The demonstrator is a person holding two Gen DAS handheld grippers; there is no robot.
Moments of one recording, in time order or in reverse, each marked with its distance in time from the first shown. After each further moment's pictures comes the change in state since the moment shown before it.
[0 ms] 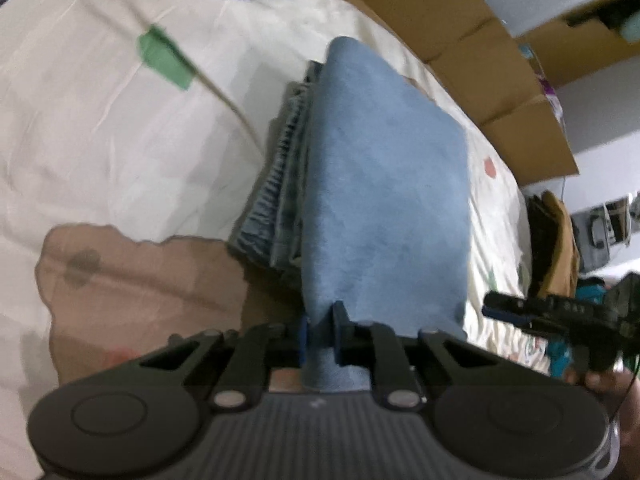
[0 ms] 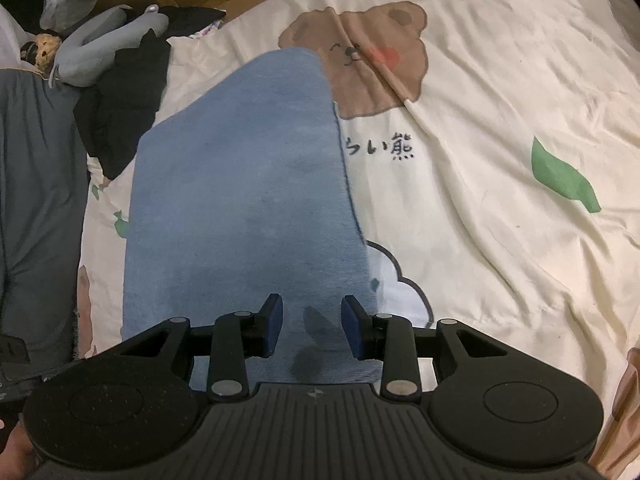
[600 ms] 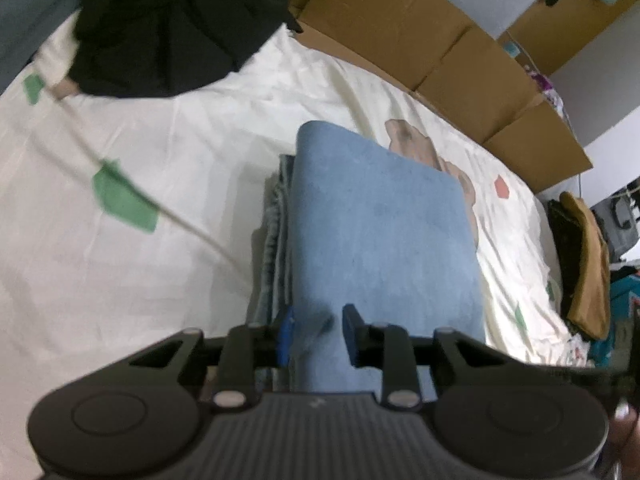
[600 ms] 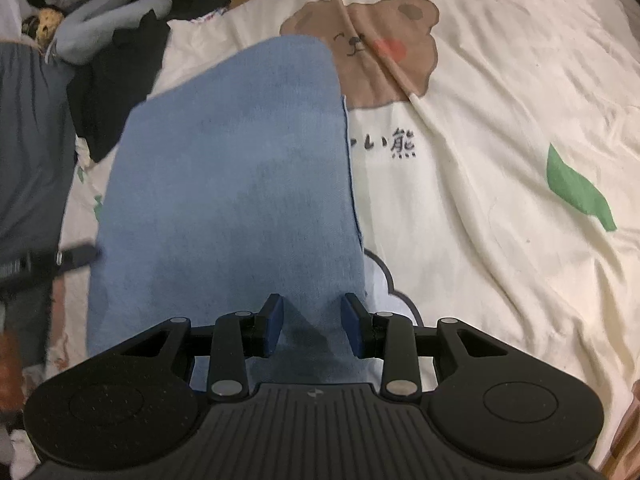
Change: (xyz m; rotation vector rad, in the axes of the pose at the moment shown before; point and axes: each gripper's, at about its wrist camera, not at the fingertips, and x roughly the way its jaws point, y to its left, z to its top) left arm 0.016 -0.035 0.072 0.218 -0.078 0.125; right arm 0.026 0.000 -0.008 -0.079 -0.022 -0.044
